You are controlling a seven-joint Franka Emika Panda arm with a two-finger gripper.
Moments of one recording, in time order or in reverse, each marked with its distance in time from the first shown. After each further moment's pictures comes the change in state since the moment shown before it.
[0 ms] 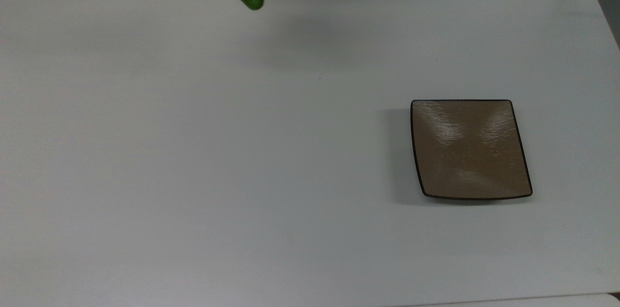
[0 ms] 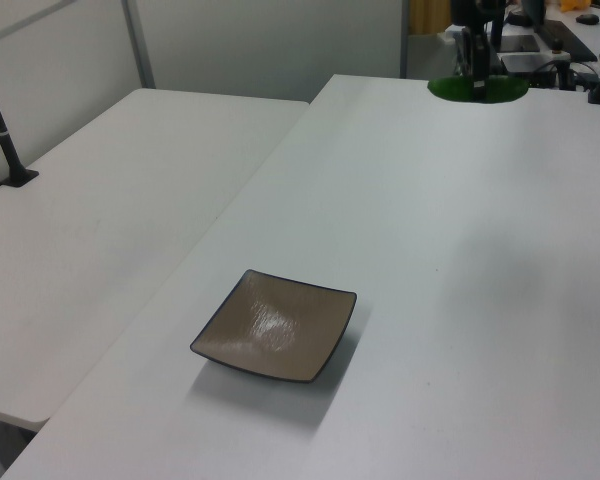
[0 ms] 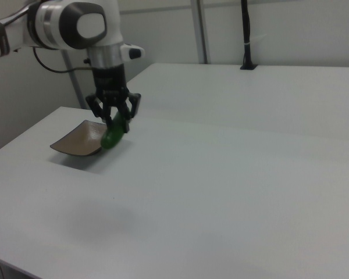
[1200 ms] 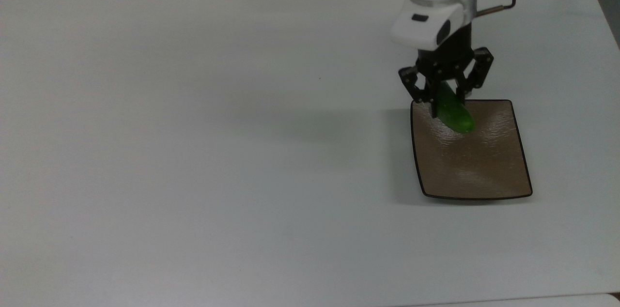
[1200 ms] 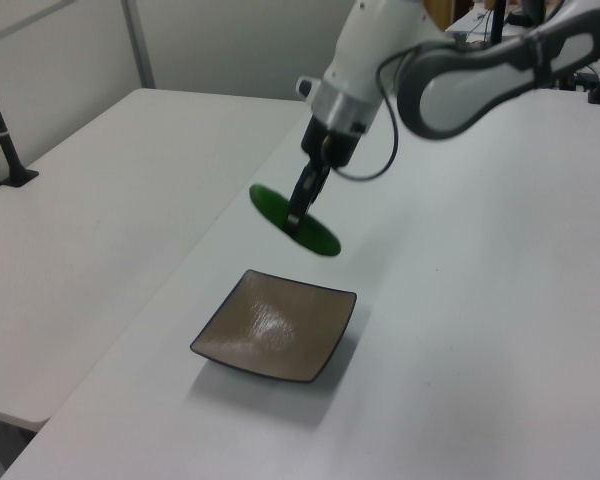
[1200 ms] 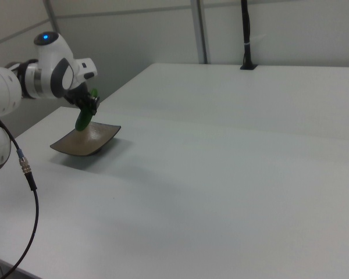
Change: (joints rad) arm 0.277 0.445 0.178 0.171 0.042 0.864 0.596
